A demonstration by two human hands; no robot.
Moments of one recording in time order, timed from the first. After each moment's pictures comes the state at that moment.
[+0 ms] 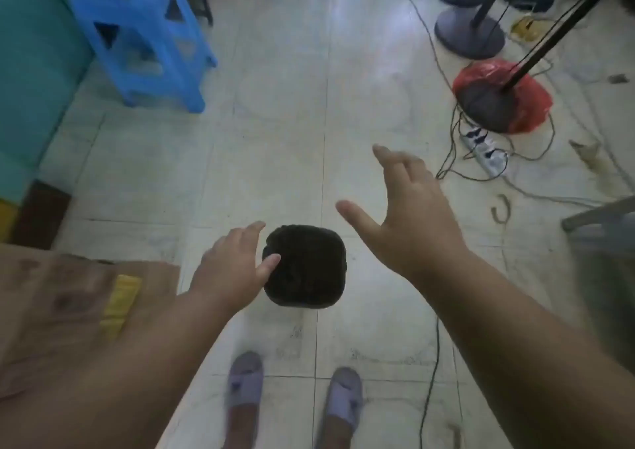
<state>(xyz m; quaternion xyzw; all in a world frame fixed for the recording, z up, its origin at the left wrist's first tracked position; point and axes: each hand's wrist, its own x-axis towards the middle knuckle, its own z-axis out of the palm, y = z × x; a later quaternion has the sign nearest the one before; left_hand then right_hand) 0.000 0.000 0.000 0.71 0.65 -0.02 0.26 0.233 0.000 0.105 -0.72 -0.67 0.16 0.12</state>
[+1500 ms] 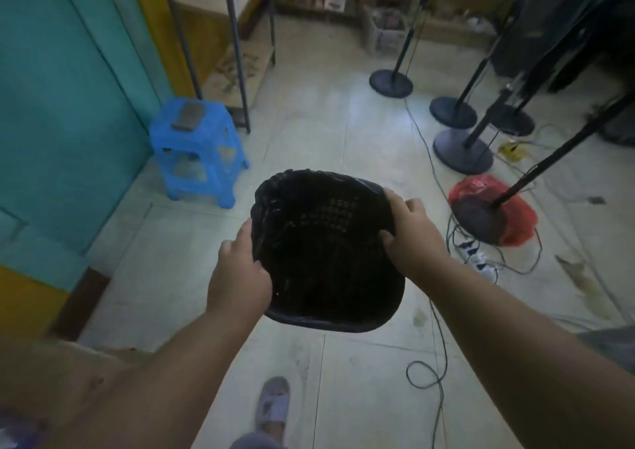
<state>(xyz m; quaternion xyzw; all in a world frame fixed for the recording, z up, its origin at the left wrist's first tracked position) 0.001 0.154 0.241 0.55 0.74 0.25 0.28 0.253 0.207 0.265 -0.72 -0.66 0.19 0.11</state>
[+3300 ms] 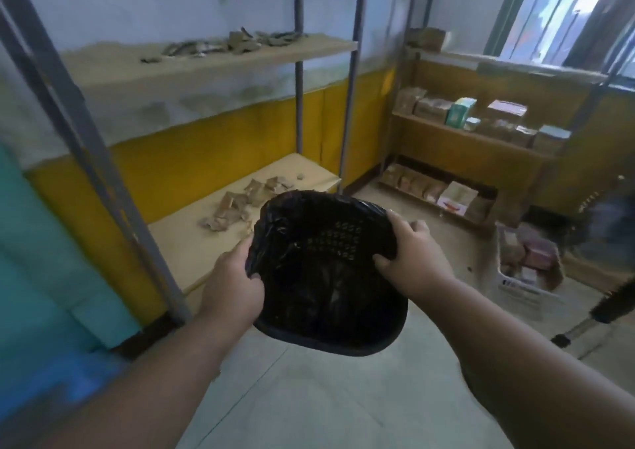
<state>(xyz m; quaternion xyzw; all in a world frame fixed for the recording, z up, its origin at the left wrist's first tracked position) 0.167 1.400 0.376 0.36 0.82 0.40 0.17 0.375 1.567 0.413 -0.49 -0.84 0.21 0.13</state>
